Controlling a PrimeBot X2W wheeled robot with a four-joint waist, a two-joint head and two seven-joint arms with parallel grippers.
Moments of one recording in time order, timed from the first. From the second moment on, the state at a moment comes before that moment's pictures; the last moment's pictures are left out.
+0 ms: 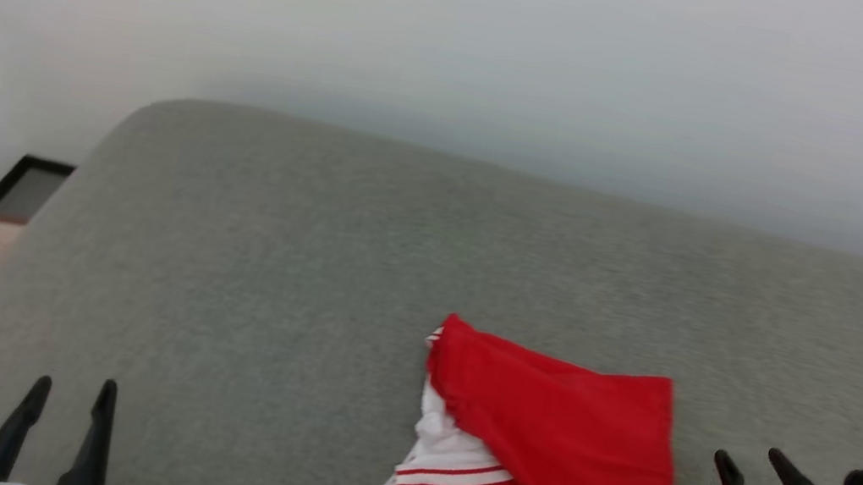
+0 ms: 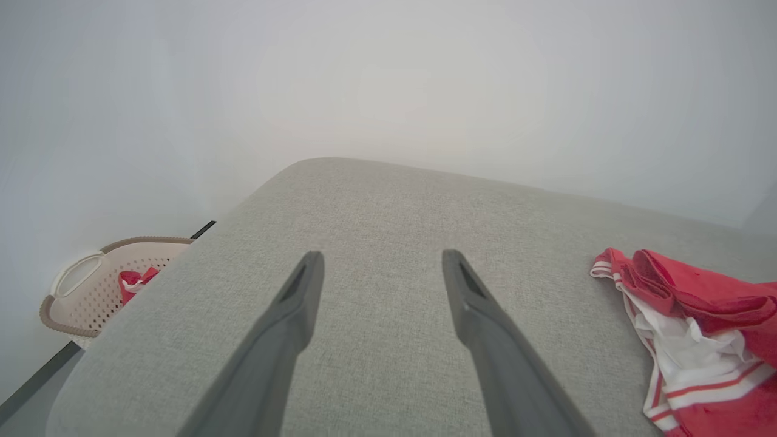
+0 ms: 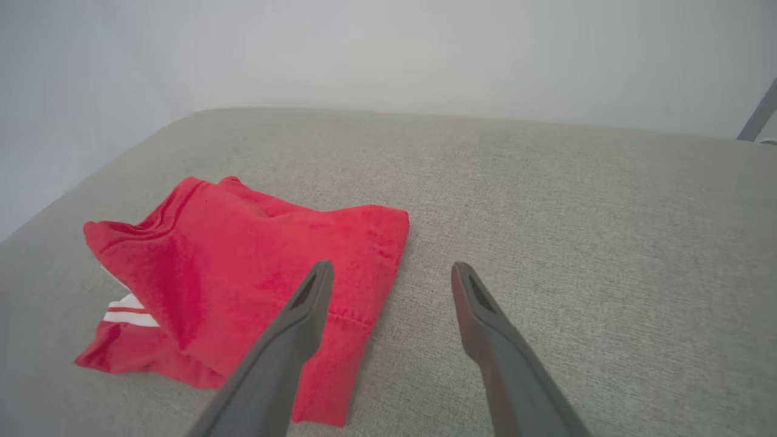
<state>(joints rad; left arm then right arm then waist) 0.10 0.45 -0.10 0.12 -0.57 0.05 -0.22 -0.15 -0.47 0.37 0.33 0.68 0.13 -0.06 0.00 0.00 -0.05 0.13</state>
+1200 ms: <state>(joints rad) -0.05 0.39 -0.17 0.21 -0.55 0.01 -0.25 -0.43 -0.56 0.46 0.50 0.82 0.13 0.34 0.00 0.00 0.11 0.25</state>
